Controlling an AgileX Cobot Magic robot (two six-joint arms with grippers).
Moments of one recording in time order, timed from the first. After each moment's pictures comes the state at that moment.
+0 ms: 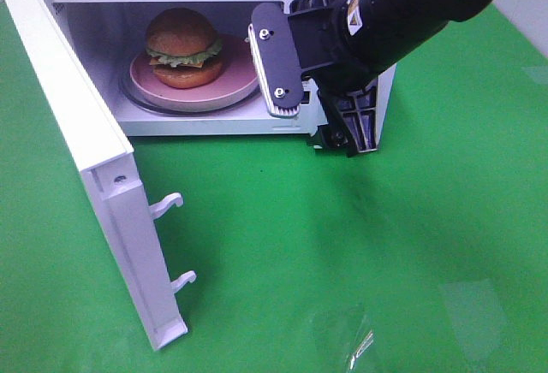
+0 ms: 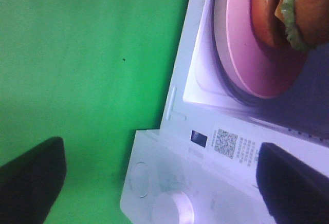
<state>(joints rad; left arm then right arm) 0.09 0.00 -0.50 -0.09 1.05 0.09 0.66 1.70 -1.18 -0.28 0.42 -1.04</state>
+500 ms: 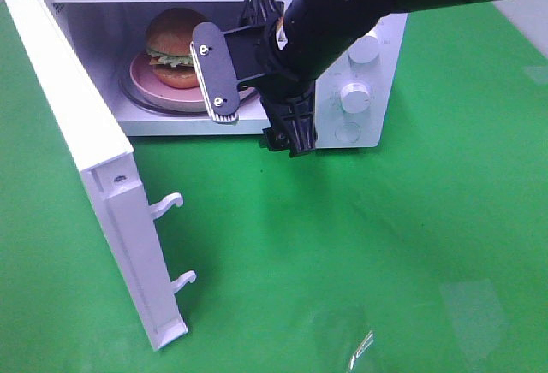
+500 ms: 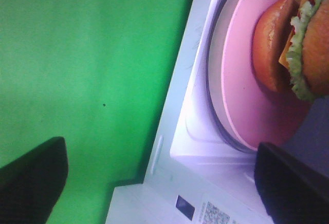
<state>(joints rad) 0.09 0.00 -0.50 -0.09 1.05 0.09 0.71 1.91 -1.38 -0.29 0.42 -1.01</state>
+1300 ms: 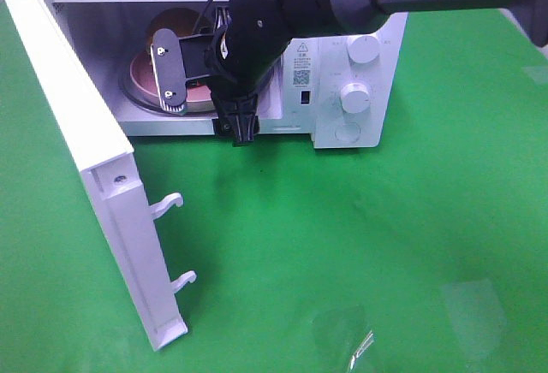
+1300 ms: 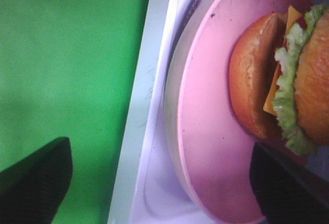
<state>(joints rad) 0.09 0.00 -0.50 -0.09 1.05 0.09 0.70 2.23 -1.74 -0.29 0.42 -0.94</state>
